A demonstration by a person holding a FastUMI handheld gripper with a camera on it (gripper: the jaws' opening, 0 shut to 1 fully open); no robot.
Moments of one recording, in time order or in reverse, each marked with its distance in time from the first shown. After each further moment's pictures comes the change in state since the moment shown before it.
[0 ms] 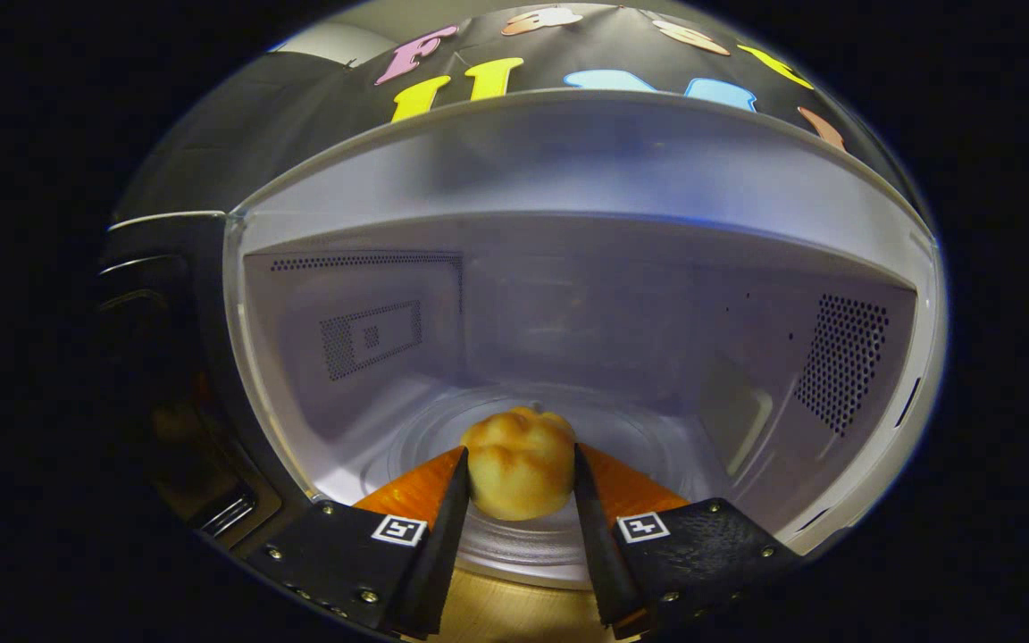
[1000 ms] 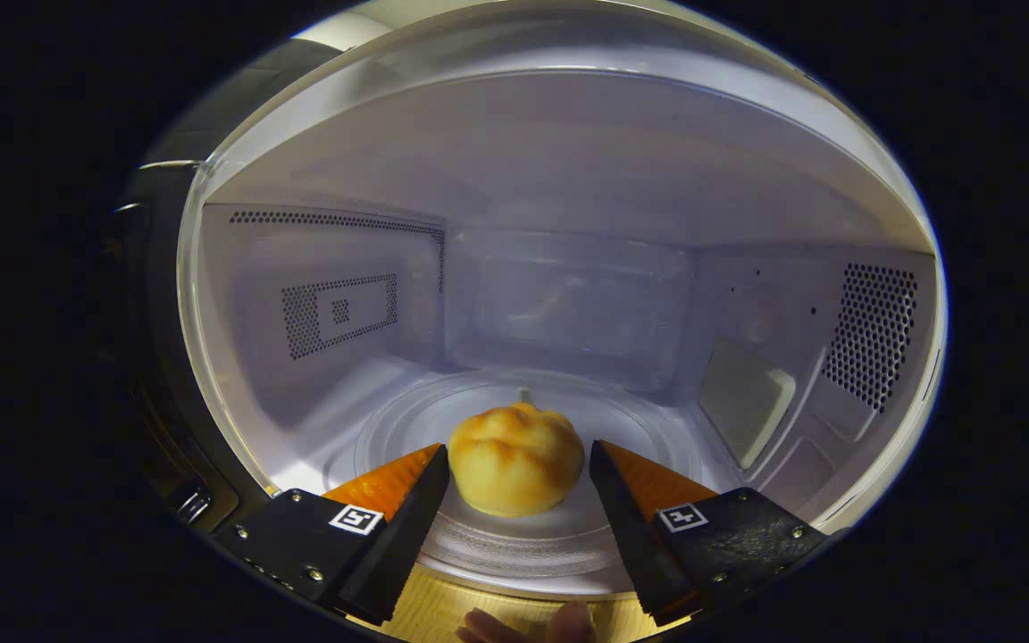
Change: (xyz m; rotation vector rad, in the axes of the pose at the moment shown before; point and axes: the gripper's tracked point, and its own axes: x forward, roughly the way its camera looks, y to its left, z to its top) arm 0.014 -0.006 -0.015 -0.026 0.036 -0.063
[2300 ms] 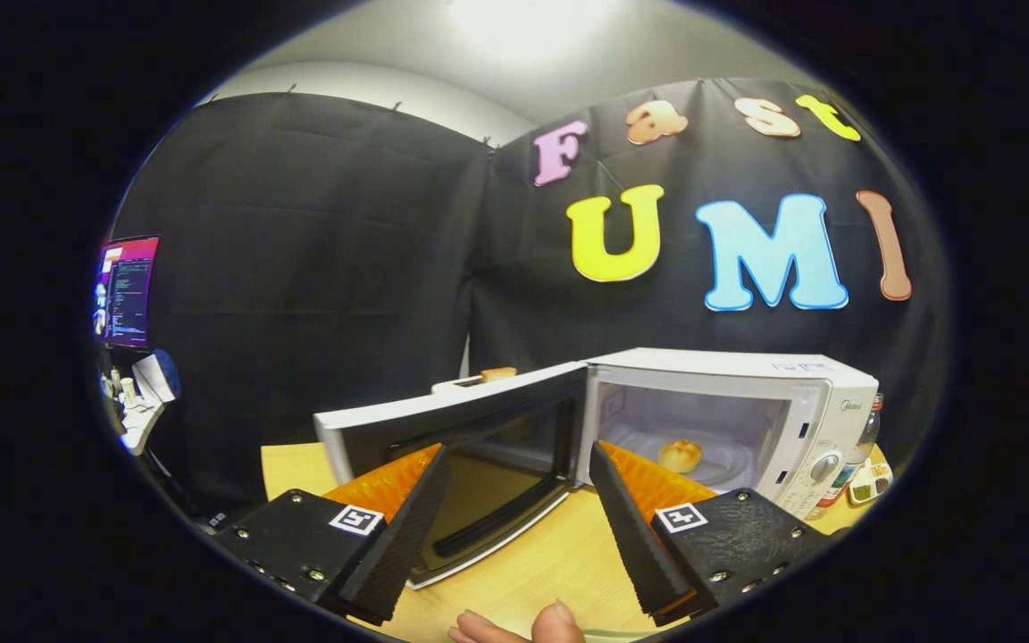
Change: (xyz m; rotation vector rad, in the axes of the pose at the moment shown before) arm -0.392 0.124 0.057 -0.048 -0.284 0.578
